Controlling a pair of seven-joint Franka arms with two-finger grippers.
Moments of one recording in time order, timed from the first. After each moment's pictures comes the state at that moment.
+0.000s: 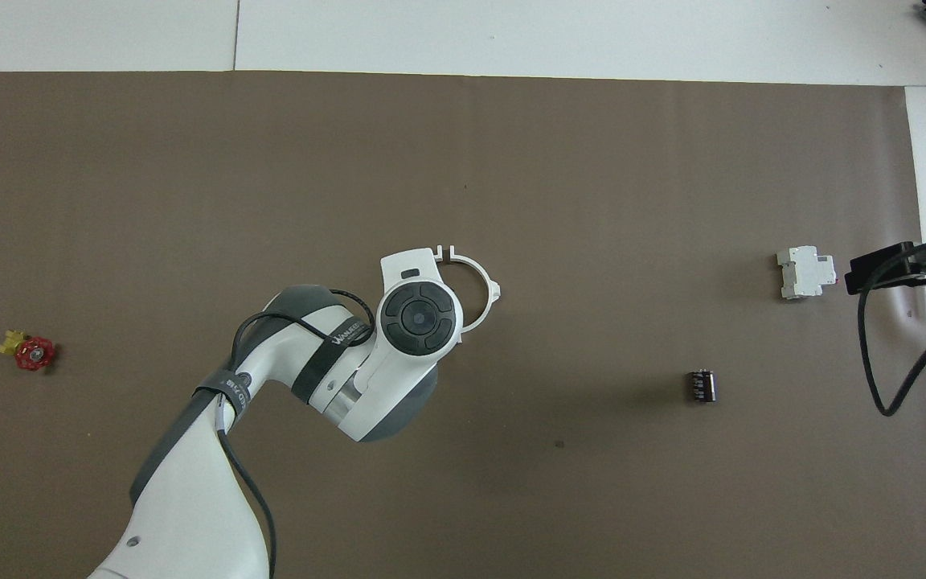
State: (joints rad) left arm -0.69 0.36 -0.01 -1.93 0.15 2.34 -1.71; right arm 0.13 -0.02 -0.15 -1.59 -0.03 1.52 -0.07
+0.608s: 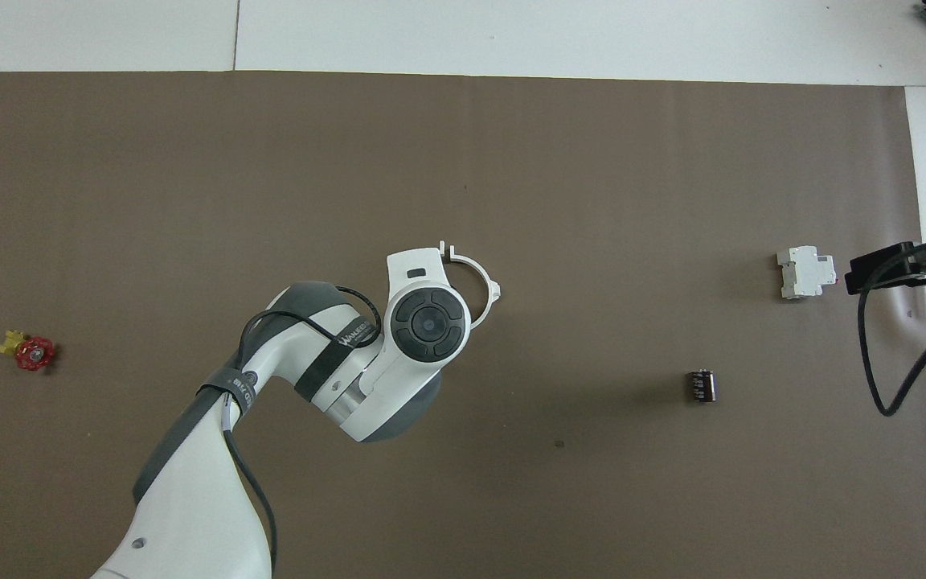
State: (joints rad) left arm -0.69 0.37 -0.01 -1.93 0.17 2.34 -1.71; right arm 0.13 -0.02 -0.15 -1.59 -0.03 1.52 -0.07
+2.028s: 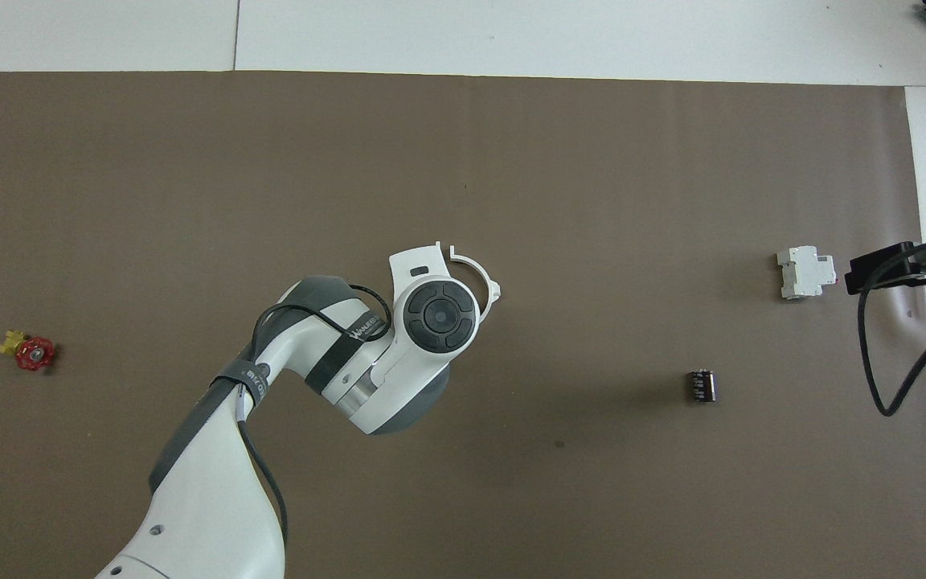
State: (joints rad) left arm -0.70 0.40 0.00 -1.89 0.17 2.30 -1.83; right arm 0.13 -0.02 -0.15 -1.59 -0.03 1.52 -0.07
